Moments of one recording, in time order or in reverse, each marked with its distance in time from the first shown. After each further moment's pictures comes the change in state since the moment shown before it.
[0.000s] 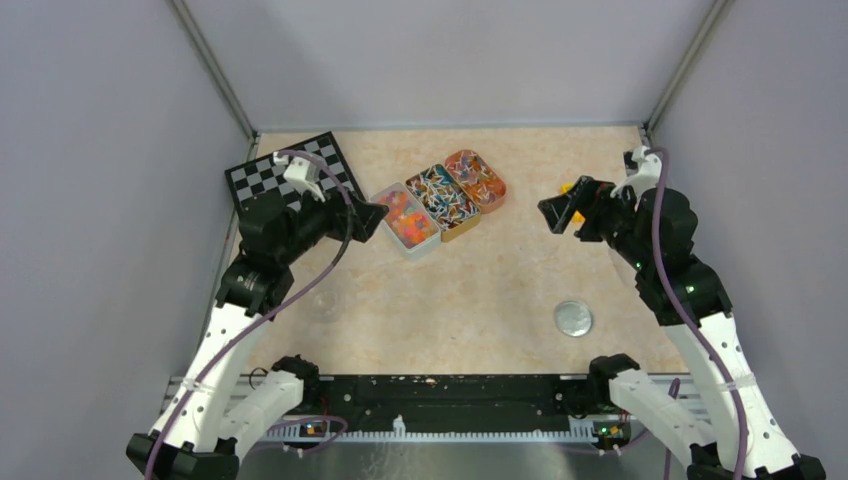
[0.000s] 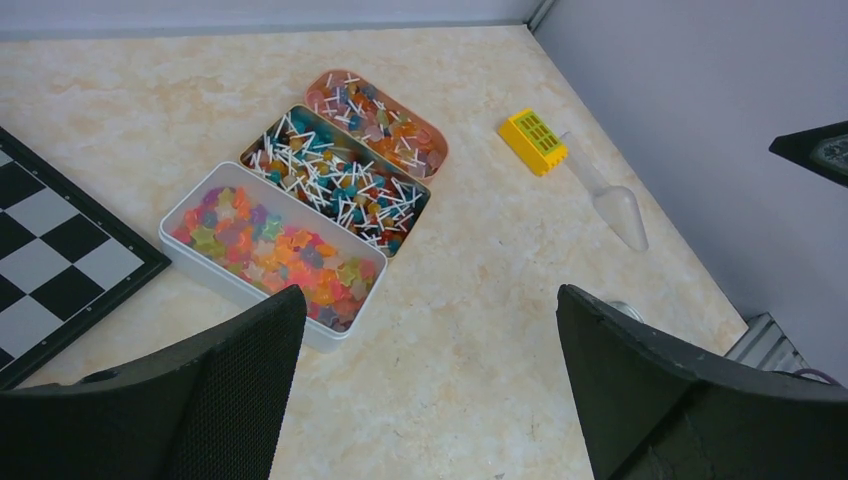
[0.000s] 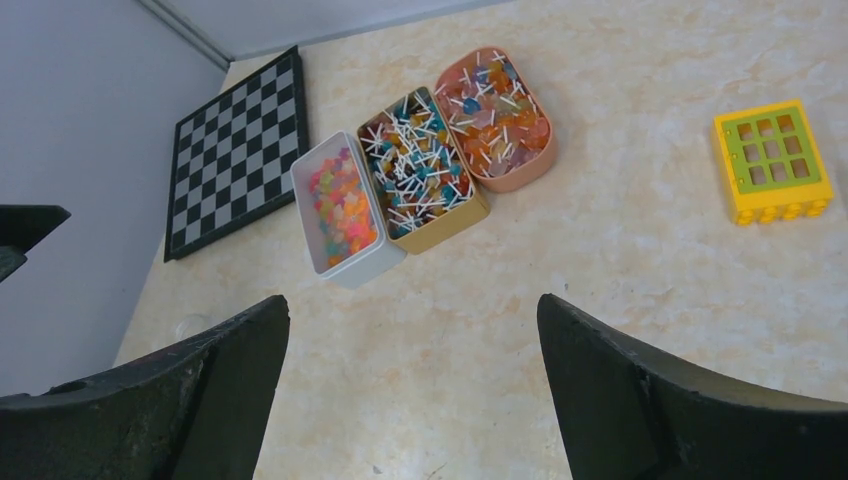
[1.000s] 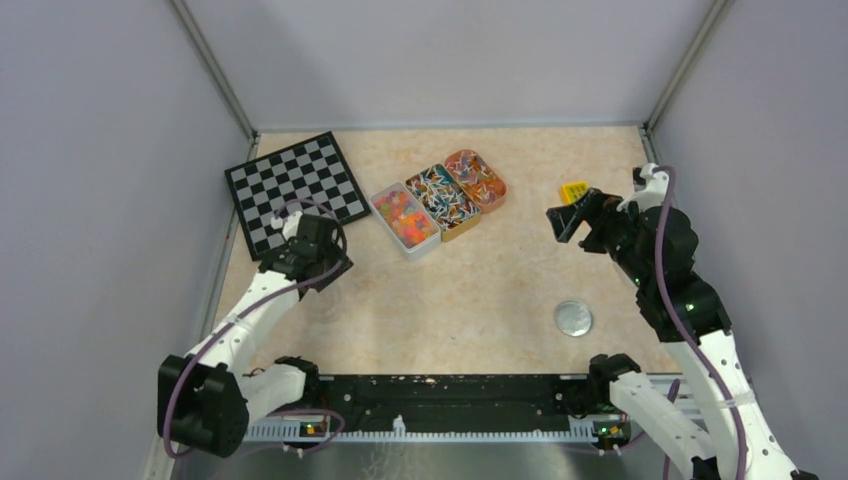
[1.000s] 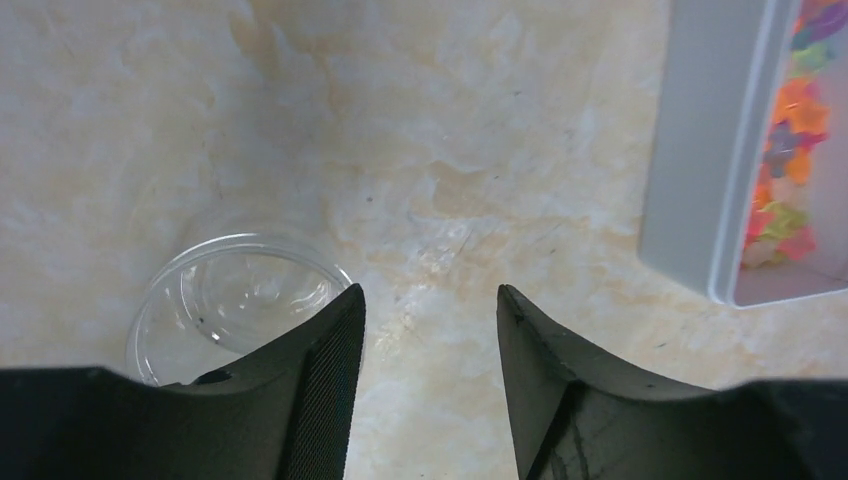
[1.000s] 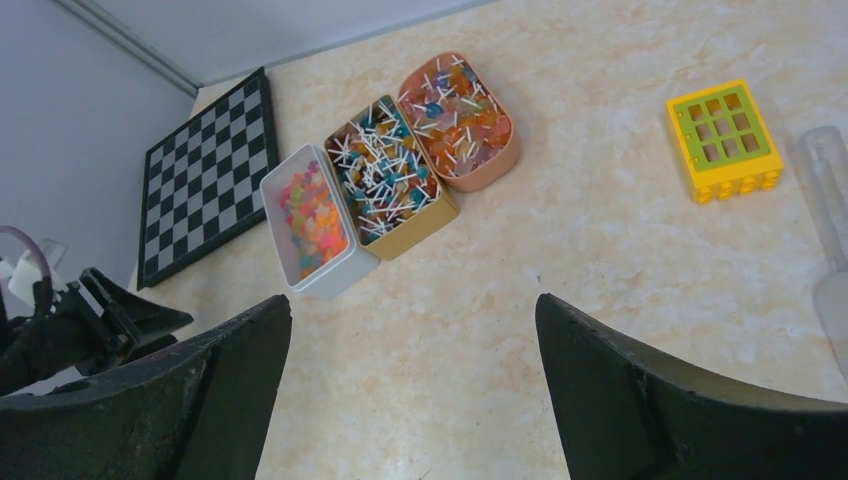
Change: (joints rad) left arm 0.027 0.235 -0.196 -0.362 -0.607 -0.493; right arm 0.000 -0.102 -0.110 0.023 0.086 0.029
